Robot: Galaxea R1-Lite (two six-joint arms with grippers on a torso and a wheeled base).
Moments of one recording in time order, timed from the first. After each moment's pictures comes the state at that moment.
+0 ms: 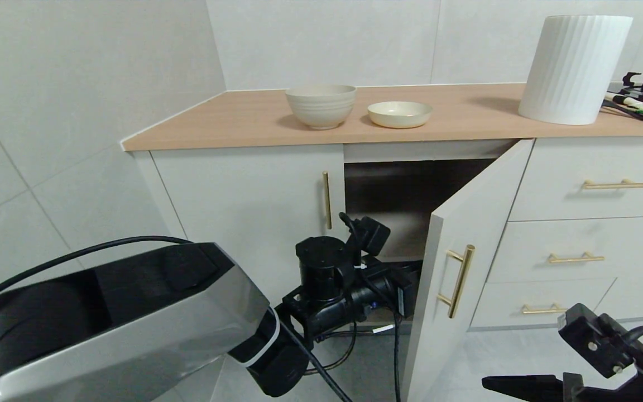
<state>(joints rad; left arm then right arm) -0.77 2.31 -1.00 -1.28 -0.33 -0.26 0.83 1.29 -0.24 -0.63 0.19 0.33</state>
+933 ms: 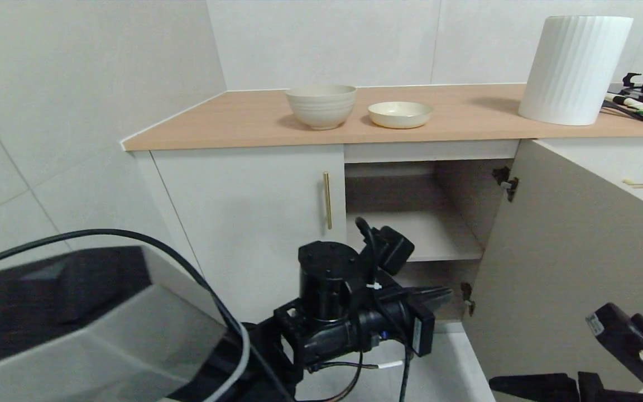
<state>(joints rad) -0.86 2.11 -0.88 -1.09 -0.30 -0.22 0.77 1.21 -0.23 -0.63 0.31 0.26</state>
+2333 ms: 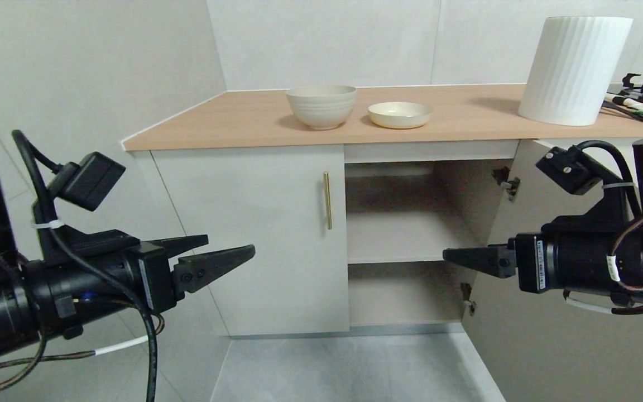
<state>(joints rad) -0.37 1.29 -0.65 -0.37 -0.30 -0.22 0.58 1.41 -0.90 -0.09 0.10 0.29</state>
